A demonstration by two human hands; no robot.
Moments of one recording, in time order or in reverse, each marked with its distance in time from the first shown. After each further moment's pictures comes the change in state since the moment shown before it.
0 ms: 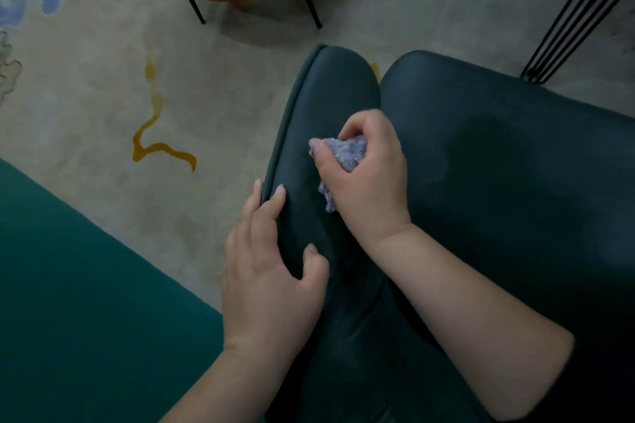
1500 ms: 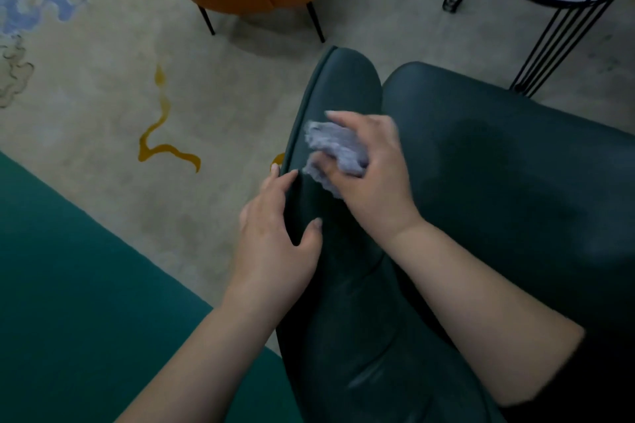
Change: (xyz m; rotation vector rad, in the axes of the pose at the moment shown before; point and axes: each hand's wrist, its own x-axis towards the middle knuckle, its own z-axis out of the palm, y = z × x) left_hand -0.002 -0.009 -0.023 -0.081 -0.145 0.024; right_hand -0.032 -0.013 -0.017 0.032 -0.150 -0.103
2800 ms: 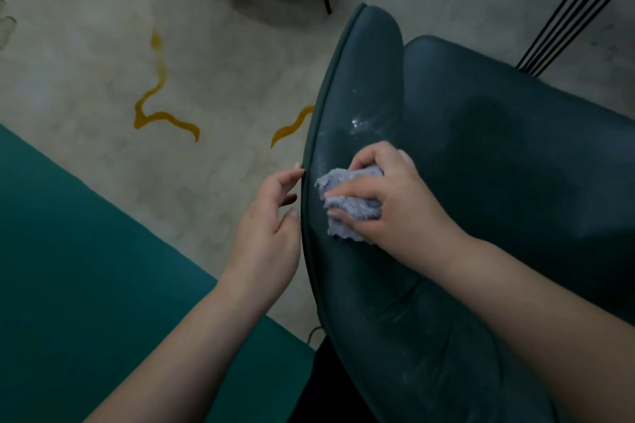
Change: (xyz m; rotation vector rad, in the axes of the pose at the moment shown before) left_hand -0.041 -0.043 -0.022 -0.455 -0.103 -0.060; right_hand -0.069 -0.030 -0.017 -0.332 -0.491 -0.121
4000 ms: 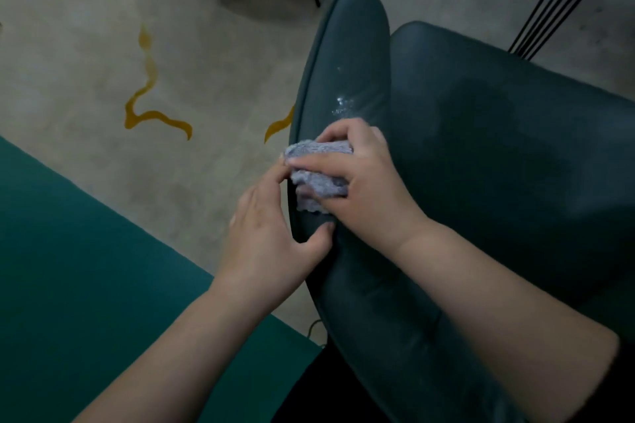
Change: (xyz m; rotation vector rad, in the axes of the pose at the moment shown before) left_hand -0.020 0.005 0.009 0.434 0.007 0.092; right_hand 0.002 -0.002 0.028 0.069 0.224 -0.040
